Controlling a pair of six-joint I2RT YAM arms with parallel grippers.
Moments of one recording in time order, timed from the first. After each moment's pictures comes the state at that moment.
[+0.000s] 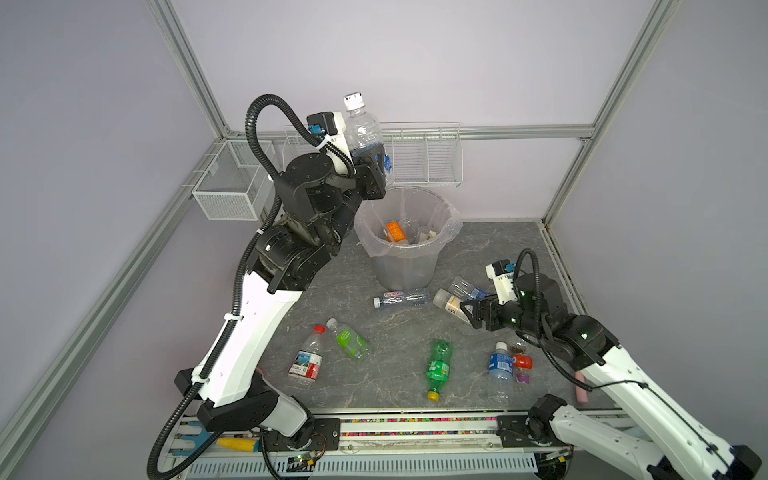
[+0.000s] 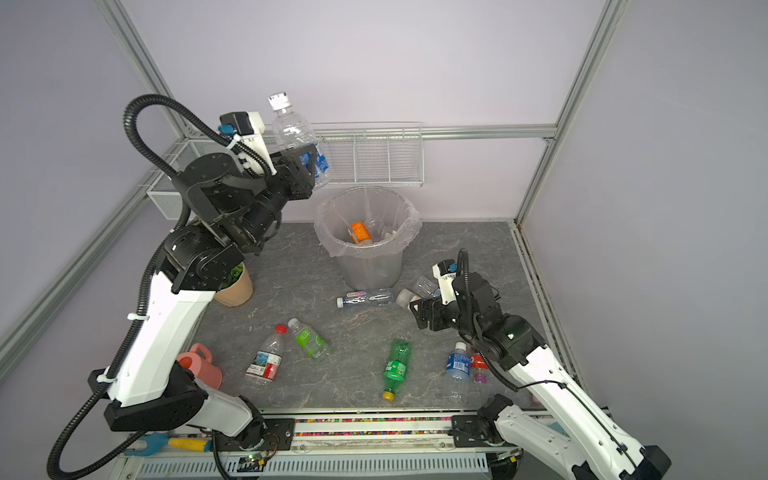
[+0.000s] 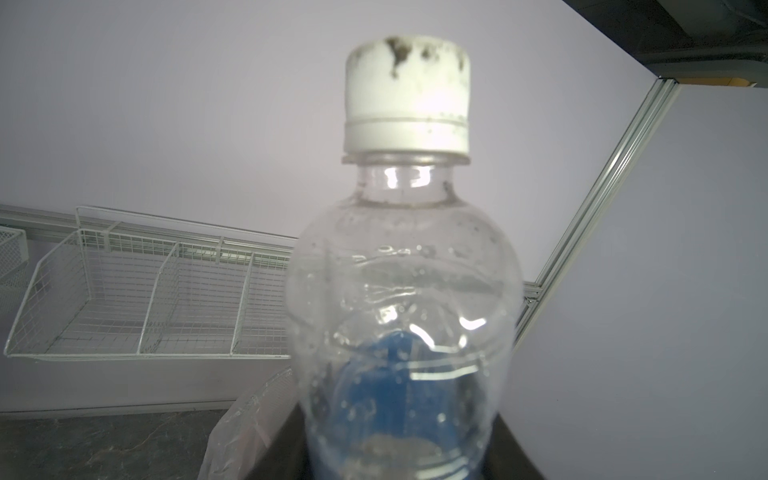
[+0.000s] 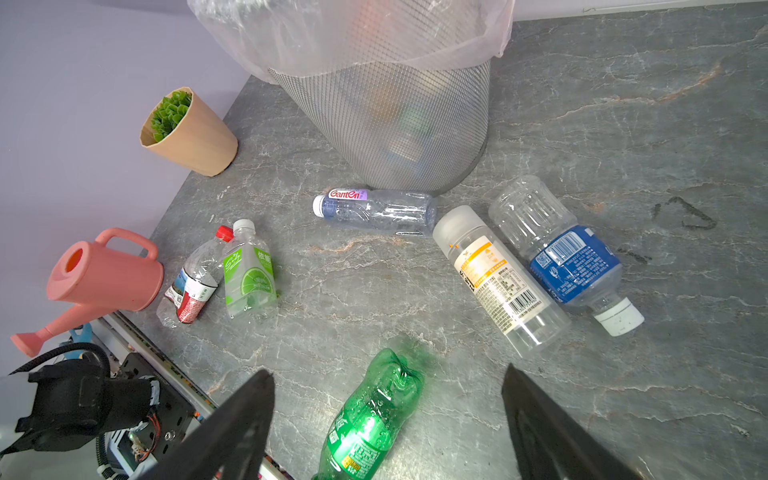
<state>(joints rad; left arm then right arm) -0.78 1.53 2.20 -0.55 -0.39 -0.29 0.61 0.88 0.97 -0.71 -0.07 0.38</state>
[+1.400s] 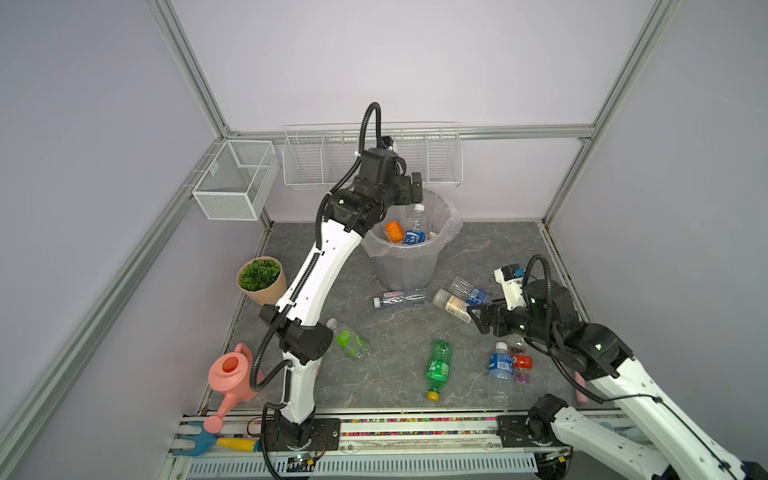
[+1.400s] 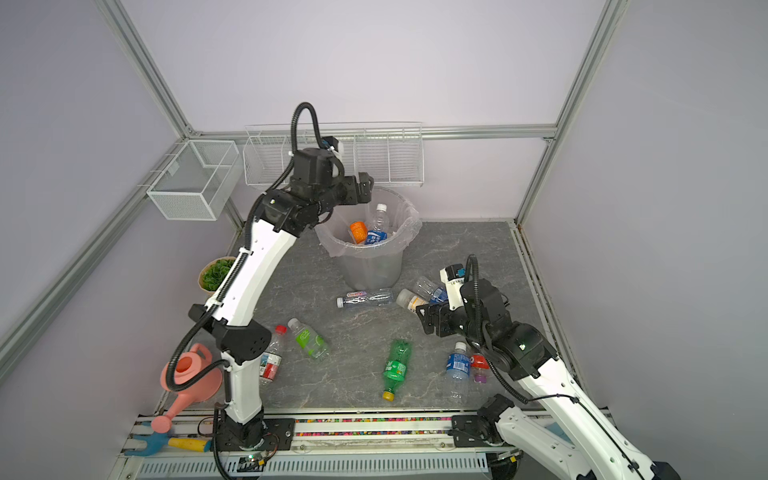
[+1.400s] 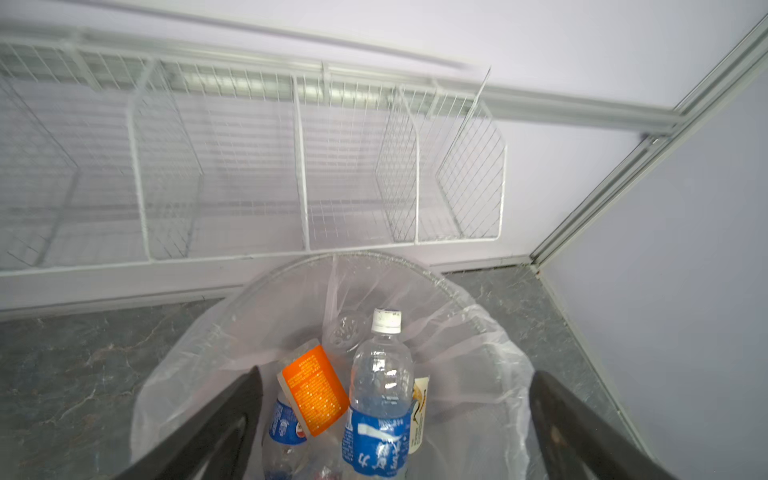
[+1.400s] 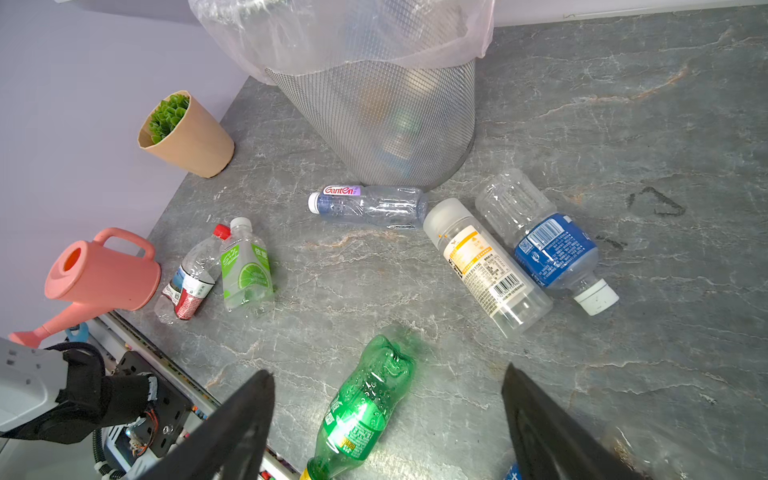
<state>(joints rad) -0.64 1.95 2.49 -0.85 -0.18 -0.32 0.61 0.82 0.96 -0.77 -0.05 0.39</state>
